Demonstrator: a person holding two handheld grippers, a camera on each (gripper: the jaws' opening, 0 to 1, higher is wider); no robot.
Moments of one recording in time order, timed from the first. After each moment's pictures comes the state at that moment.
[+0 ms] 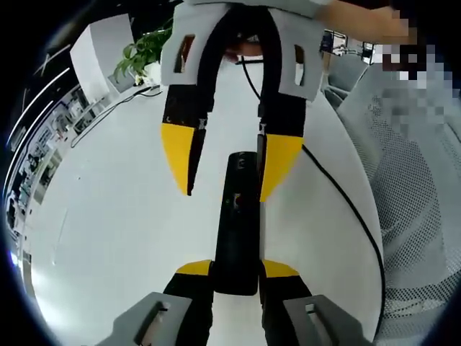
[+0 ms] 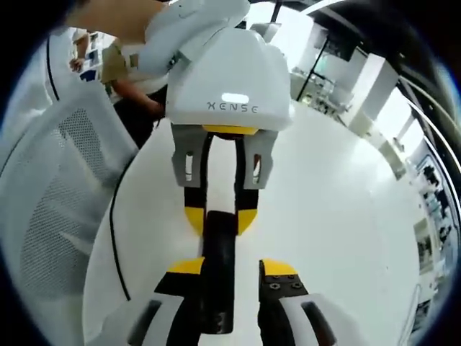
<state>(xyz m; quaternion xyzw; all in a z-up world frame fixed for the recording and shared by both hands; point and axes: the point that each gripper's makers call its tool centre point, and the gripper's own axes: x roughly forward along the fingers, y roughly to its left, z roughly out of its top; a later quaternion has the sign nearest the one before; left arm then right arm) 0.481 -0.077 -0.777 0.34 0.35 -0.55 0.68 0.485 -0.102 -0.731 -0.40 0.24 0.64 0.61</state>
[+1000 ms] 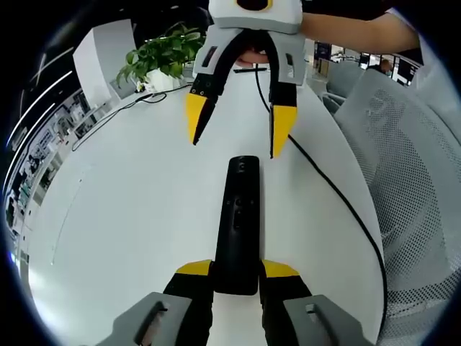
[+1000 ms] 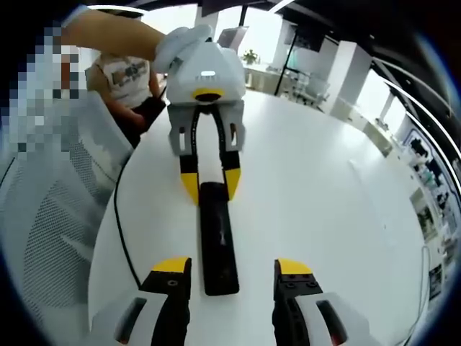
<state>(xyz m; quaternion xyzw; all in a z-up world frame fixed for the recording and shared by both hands) 0.481 -0.078 -0.776 0.32 0.33 -0.56 0.69 0.494 -0.158 -0.739 -0.35 0.27 0.61 0.66</state>
